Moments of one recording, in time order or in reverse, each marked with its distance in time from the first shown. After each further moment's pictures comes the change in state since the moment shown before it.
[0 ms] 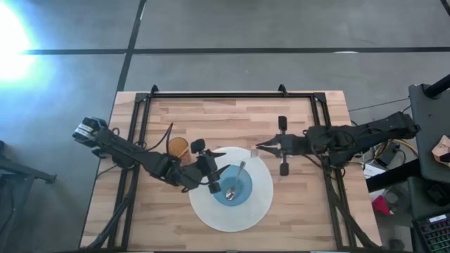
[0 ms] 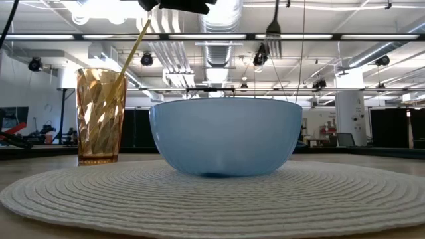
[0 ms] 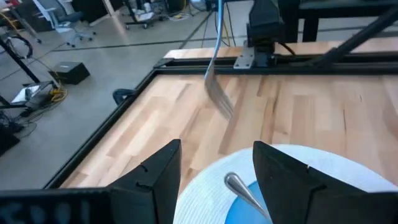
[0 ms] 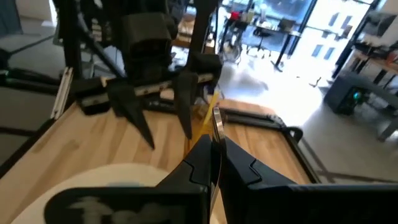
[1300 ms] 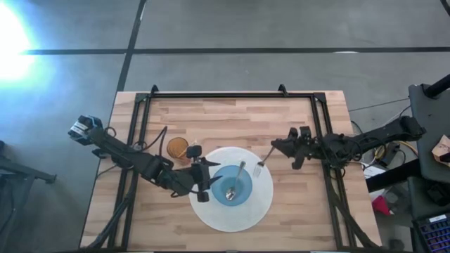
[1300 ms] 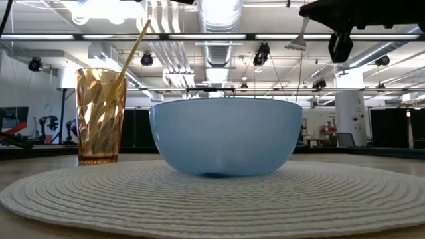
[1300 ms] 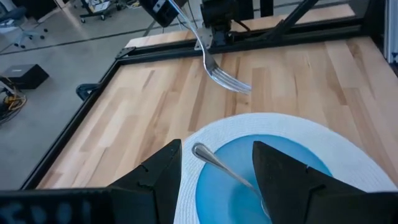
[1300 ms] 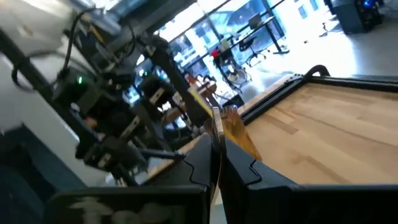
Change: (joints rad) left arm -0.068 -0.064 0.000 -0.156 0.110 0.001; right arm 0.000 -0.313 -0.612 0.572 0.117 0.727
